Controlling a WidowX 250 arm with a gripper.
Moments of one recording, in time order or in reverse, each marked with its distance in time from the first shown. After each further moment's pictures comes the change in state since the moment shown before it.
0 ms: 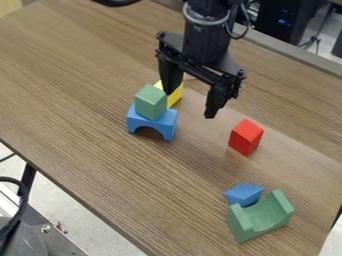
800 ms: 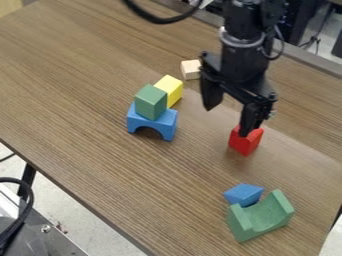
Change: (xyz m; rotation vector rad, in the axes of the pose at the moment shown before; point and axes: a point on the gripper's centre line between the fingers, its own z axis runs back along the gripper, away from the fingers) arm 0.026 -0.043 -0.028 -0.105 -0.014 -0.255
